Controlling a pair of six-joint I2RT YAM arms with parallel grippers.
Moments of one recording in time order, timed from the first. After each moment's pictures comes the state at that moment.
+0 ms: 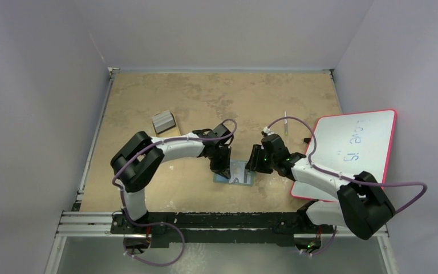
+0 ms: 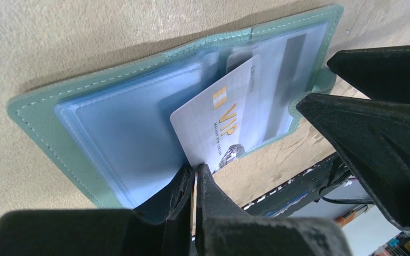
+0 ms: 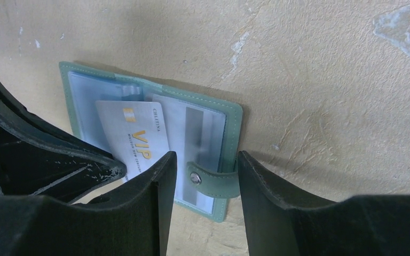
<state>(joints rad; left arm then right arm) -0.84 1.84 1.11 -0.45 0.31 -0.76 0.58 1.25 0.52 -0.18 -0.04 0.70</state>
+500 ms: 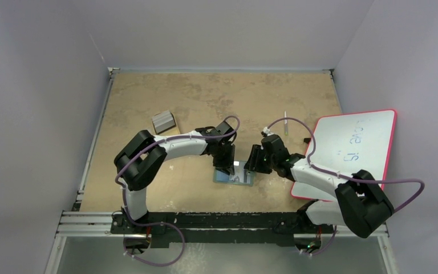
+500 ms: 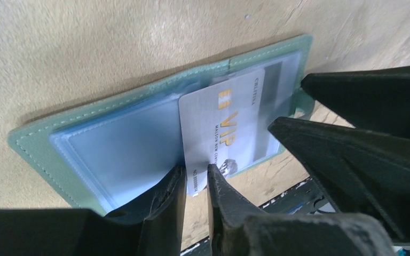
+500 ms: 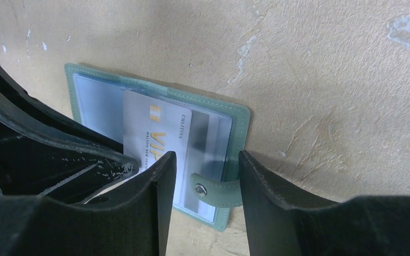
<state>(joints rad) -0.84 1.89 1.19 -0.48 0.29 -0.75 0.58 1.28 0.51 -0.13 -0.06 0.72</state>
